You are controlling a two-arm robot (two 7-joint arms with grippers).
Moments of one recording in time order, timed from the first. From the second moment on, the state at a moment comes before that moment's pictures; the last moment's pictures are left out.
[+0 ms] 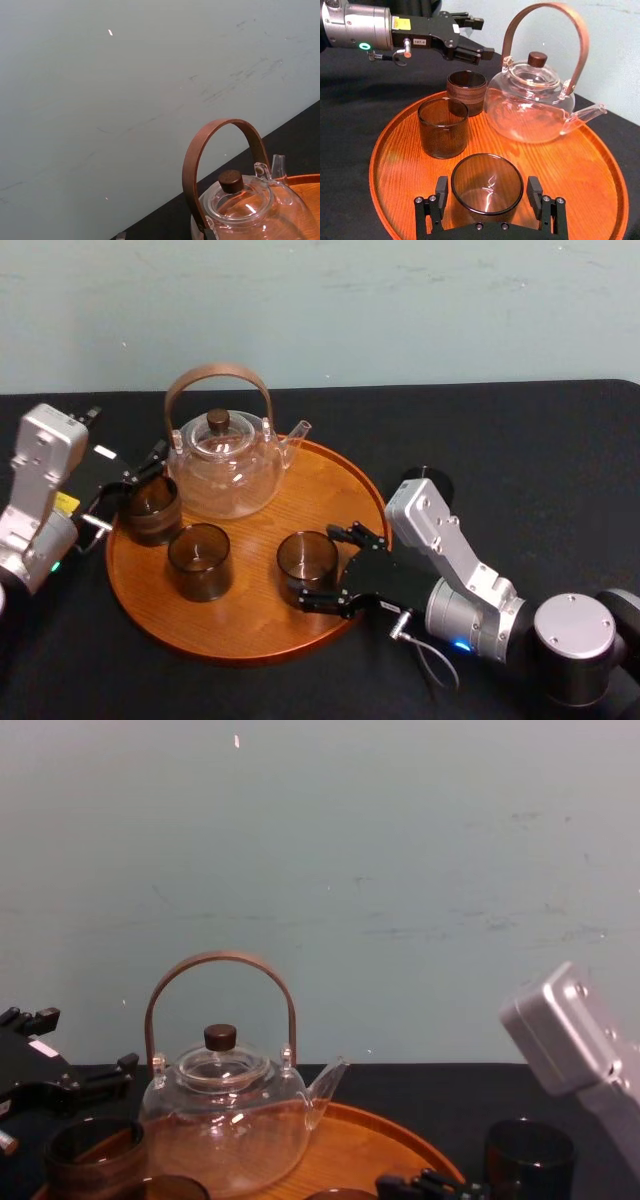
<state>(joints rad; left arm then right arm) -0.20 0.60 0.45 -1.41 -0.25 -0.12 0.03 0.13 0.38 -0.52 -1.52 0.17 0.08 0.47</state>
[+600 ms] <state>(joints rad) -0.20 0.60 0.45 -1.41 -0.25 -0.12 0.03 0.08 0.44 -0.46 -1.65 0.23 0.03 0.48</state>
